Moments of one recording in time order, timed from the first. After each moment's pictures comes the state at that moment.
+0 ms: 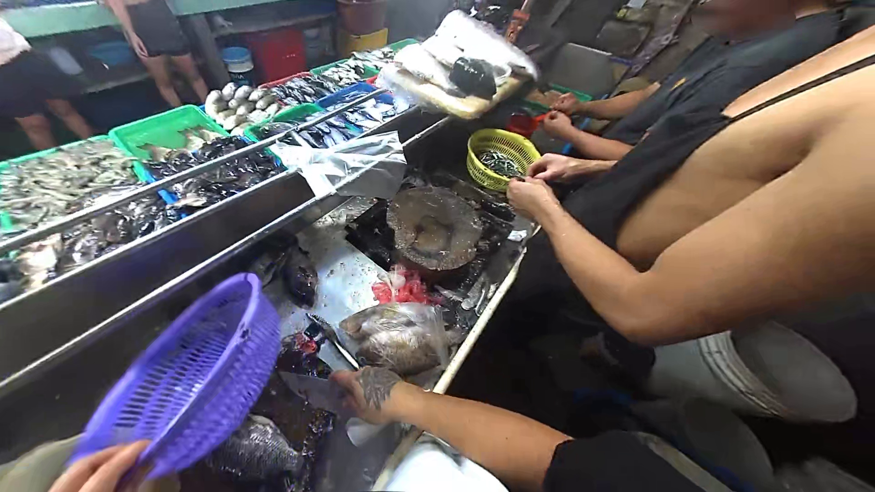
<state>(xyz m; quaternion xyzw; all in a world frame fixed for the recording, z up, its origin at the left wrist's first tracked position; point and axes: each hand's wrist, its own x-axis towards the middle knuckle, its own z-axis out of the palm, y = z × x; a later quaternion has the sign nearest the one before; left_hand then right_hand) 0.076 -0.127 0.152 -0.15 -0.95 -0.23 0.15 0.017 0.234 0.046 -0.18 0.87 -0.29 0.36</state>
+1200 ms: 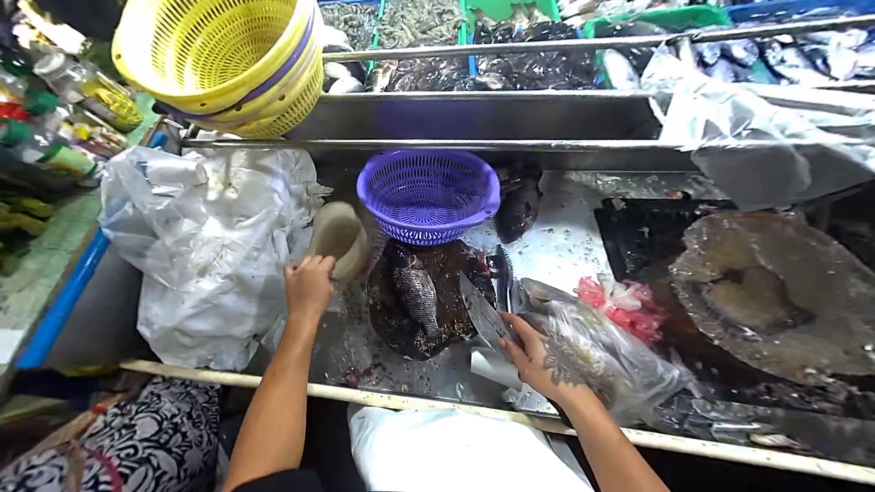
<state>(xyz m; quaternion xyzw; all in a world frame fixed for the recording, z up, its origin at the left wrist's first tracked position) 0.159 -0.168 0.057 0.29 -0.96 0.00 -0.01 0.012 0.245 0.025 -0.19 0.86 -0.29 0.36</state>
